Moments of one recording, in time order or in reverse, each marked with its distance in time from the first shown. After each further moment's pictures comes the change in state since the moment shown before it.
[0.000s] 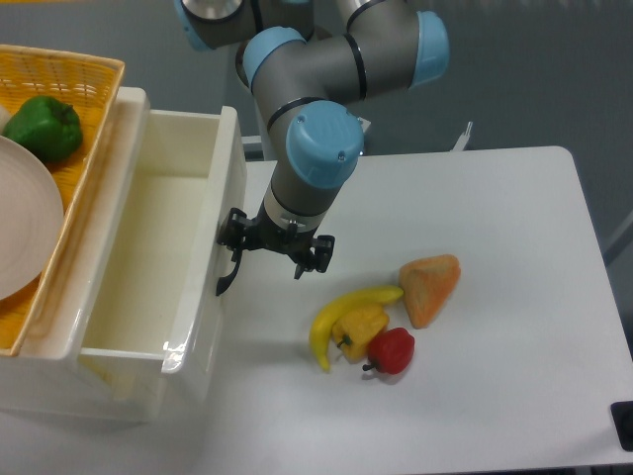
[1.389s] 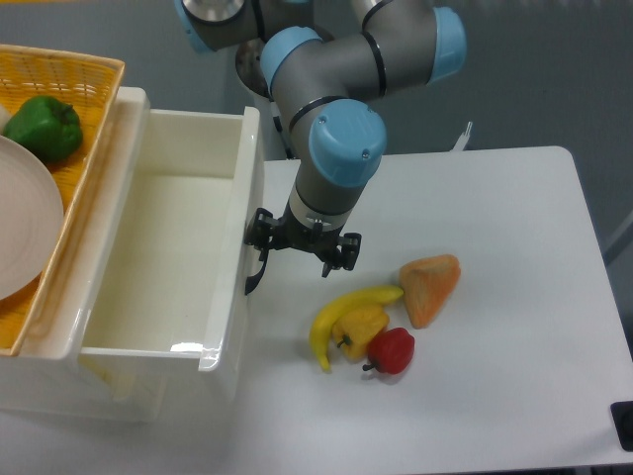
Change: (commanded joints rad) arm 0.055 -0.003 0.003 0.000 0.005 0.008
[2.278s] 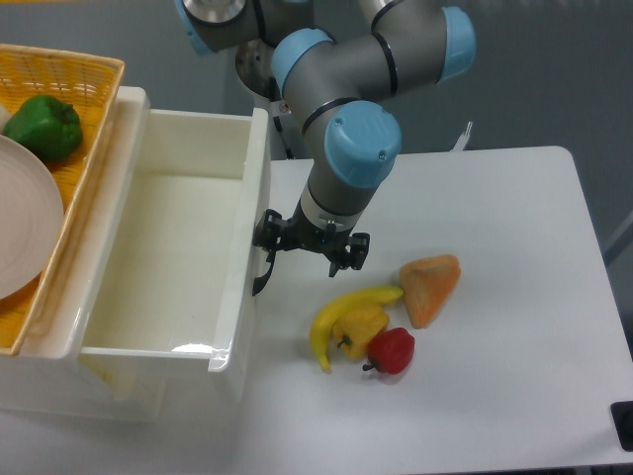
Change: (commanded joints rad) arm 0.014 -0.005 -0.009 -0.015 -0.049 -0.008
